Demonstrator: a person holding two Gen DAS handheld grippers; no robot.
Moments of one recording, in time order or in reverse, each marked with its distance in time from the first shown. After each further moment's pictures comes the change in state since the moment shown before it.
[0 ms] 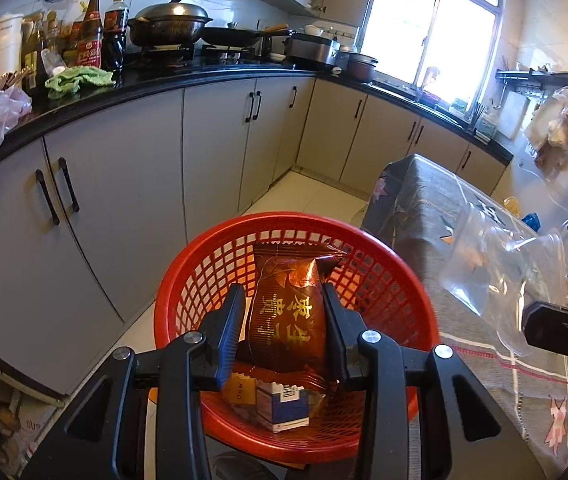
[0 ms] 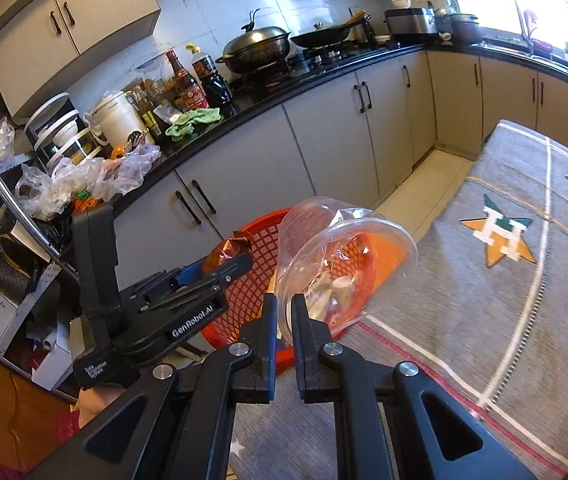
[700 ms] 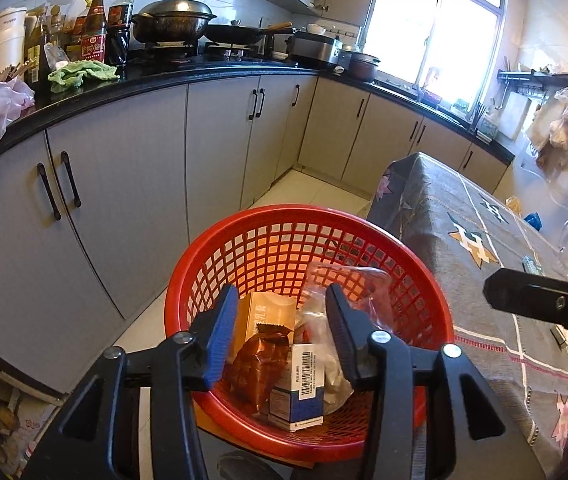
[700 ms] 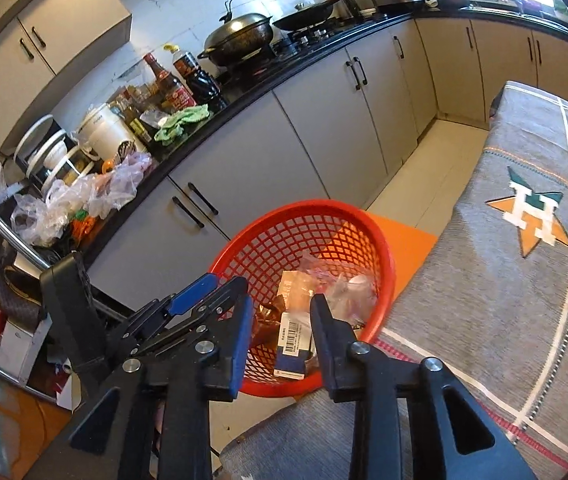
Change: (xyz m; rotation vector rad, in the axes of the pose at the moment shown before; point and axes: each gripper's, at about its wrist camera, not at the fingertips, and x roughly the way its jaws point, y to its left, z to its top) left arm 0.001 0.008 -0.006 -0.003 -0.006 0.000; right arm 0.032 -0.011 0.014 0.126 0.032 0.039
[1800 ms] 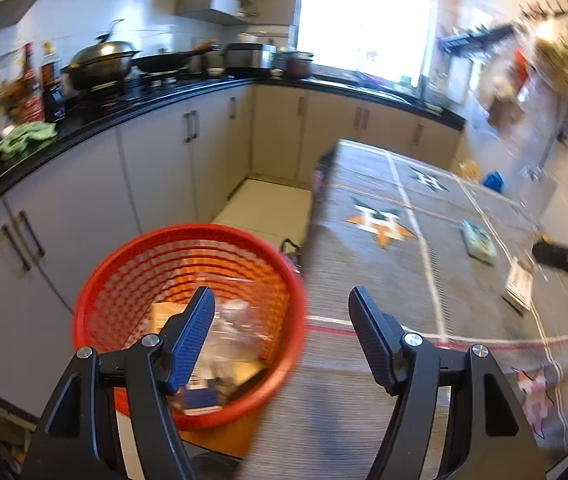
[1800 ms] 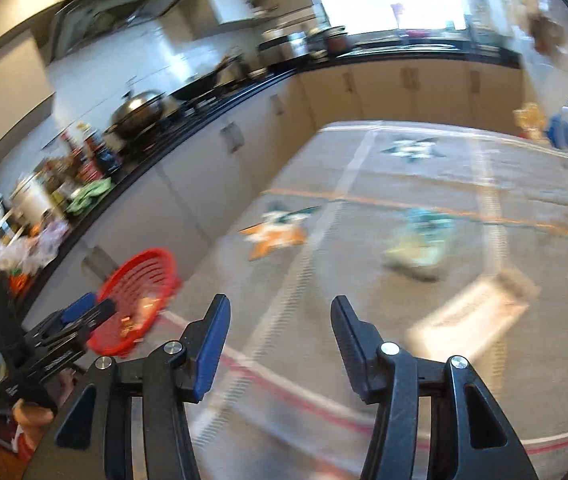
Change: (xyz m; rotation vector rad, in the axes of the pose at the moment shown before) left arm -0.029 -0.120 -0.006 0.216 -0.011 -0.091; right arm -0.185 -0.140 -0.055 0.142 -0.227 -0.352
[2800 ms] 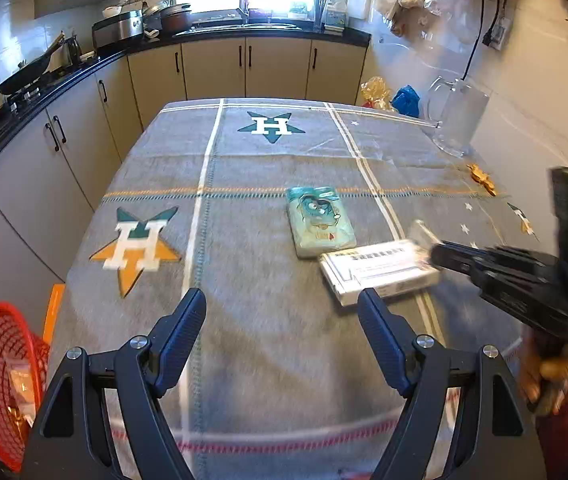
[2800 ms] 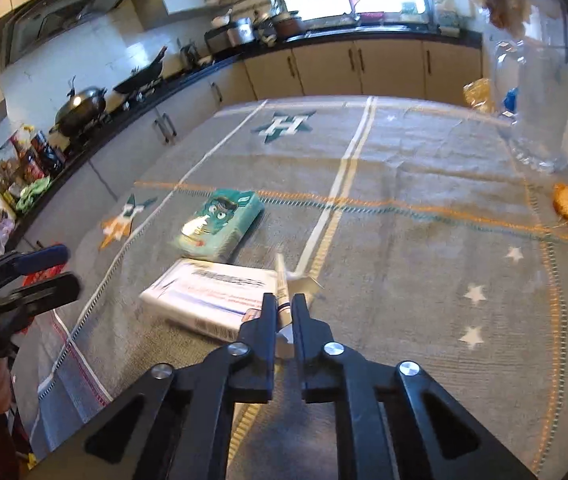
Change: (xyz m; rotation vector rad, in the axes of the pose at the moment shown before) left arm 0.090 -0.225 0.052 0.237 0.236 -0.198; right arm 0.011 -0.162 0.005 0.013 0.052 -0.089
